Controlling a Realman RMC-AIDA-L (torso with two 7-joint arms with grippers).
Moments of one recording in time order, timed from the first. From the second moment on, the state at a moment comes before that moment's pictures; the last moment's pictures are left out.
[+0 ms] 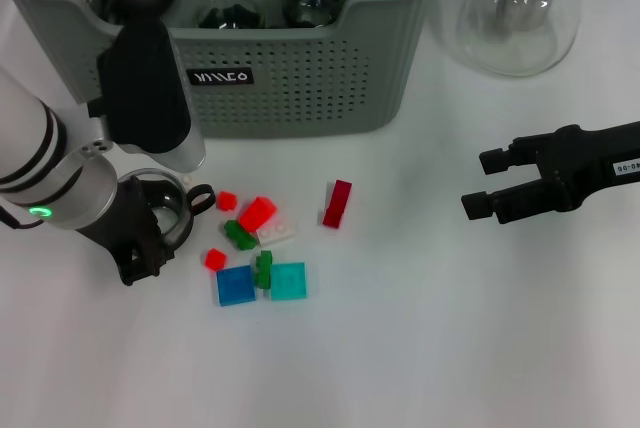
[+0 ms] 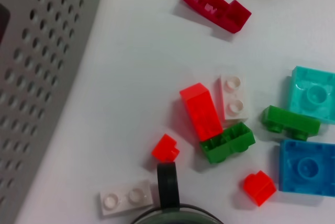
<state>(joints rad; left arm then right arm) -0.38 -2.18 1.49 1.48 2.81 1.58 -2.08 0.58 2.02 -0.88 -0.85 -2.17 -1.68 1.84</state>
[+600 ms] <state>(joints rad) -0.42 -2.17 1.00 1.64 2.39 1.88 -2.14 0.58 2.02 -0.86 -0.84 -2.17 -1.68 1.83</state>
